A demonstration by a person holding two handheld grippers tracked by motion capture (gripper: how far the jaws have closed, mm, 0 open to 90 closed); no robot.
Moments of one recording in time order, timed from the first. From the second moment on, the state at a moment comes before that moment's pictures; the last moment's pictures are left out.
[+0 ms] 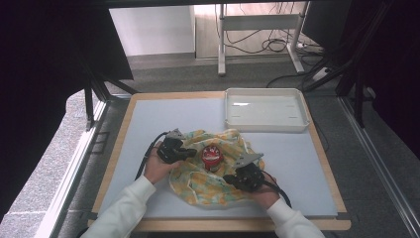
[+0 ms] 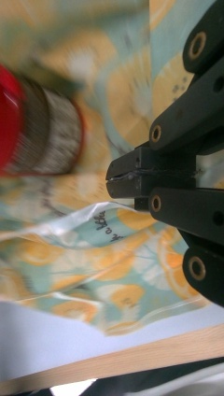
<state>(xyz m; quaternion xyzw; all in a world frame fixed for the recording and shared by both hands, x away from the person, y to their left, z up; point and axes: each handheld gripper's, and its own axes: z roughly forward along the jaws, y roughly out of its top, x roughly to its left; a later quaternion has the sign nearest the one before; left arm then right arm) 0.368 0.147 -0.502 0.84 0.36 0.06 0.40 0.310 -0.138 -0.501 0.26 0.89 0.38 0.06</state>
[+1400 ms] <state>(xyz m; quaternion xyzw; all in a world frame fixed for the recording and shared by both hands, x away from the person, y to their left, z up) 0.374 0.150 -0.519 0.85 0.37 0.05 0.37 0.452 -0.138 -0.527 0.40 0.84 0.37 0.07</state>
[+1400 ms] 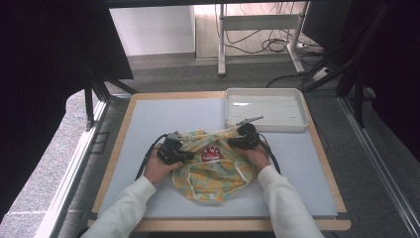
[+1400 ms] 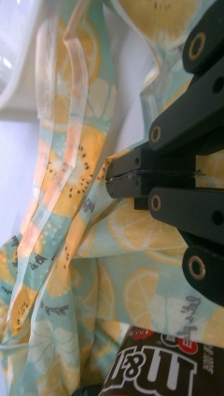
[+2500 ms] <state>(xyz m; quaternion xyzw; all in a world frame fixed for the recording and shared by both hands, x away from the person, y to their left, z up) 0.376 0.151 -0.522 0.85 0.37 0.04 0.37 0.331 -0.131 -0.518 0.29 0.89 0.35 0.00</state>
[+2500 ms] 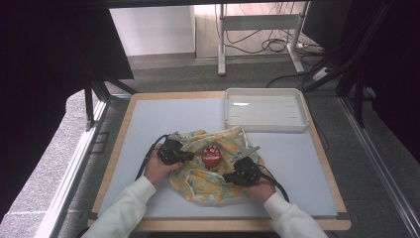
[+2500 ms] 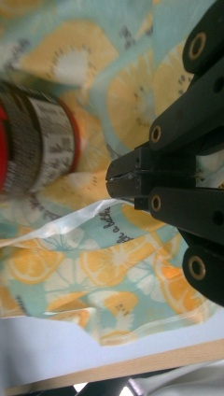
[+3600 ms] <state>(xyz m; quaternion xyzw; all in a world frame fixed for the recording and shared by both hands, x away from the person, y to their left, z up) 0.342 0.165 -0.487 0.83 0.35 0.07 0.43 0.348 -0.166 -0.480 0.32 0.84 0.43 0.09</state>
